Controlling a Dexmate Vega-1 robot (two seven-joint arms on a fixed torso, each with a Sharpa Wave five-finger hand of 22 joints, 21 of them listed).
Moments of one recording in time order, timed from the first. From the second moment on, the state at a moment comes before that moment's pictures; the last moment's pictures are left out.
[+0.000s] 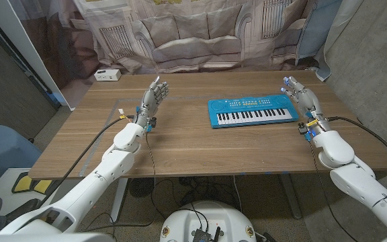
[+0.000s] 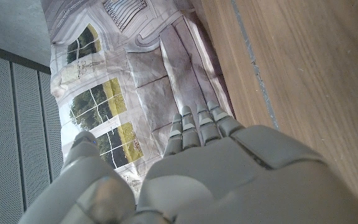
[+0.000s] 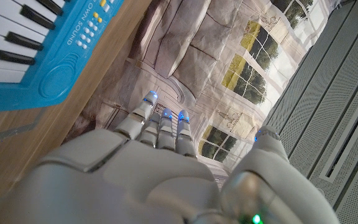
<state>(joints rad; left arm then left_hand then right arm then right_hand) 0.88 0.50 0.38 -1.38 -0.58 -0.38 0.01 0.13 -0.01 0.32 -0.11 0.19 0.21 0.10 0.20 0.17 0.25 0.05 0.24 0.19 0.20 0.07 0.20 0.17 0.17 0.03 0.20 0.17 -1.20 -0.73 -0.13 -1.63 0.41 0.48 -0.15 0.22 0.03 0.20 -0.12 0.19 0.22 0.08 0.21 0.18 0.16 0.13 0.21 0.19 0.04 0.04 0.21 0.22 0.29 -0.02 0.20 0.17</state>
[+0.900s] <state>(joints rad) 0.88 0.49 0.39 -1.38 -0.58 -0.37 0.02 0.13 -0.01 0.32 -0.11 0.19 0.22 0.09 0.19 0.17 0.26 0.04 0.23 0.19 0.20 0.06 0.19 0.17 0.17 0.03 0.20 0.17 -1.23 -0.73 -0.10 -1.61 0.39 0.50 -0.17 0.22 0.03 0.20 -0.12 0.19 0.23 0.07 0.21 0.18 0.18 0.12 0.21 0.19 0.06 0.03 0.21 0.21 0.31 -0.03 0.20 0.17</state>
